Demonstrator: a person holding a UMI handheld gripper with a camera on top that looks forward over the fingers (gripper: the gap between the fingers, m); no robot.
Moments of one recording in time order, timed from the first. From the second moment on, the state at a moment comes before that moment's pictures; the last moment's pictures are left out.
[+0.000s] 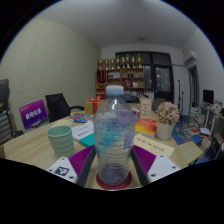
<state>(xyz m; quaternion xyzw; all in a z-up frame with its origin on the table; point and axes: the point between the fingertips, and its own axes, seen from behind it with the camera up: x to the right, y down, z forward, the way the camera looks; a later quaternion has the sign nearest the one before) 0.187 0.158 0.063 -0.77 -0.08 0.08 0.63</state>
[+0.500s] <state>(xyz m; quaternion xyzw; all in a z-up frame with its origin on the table) 0.196 -0.016 0.119 -0.76 -0.05 0.02 0.65</state>
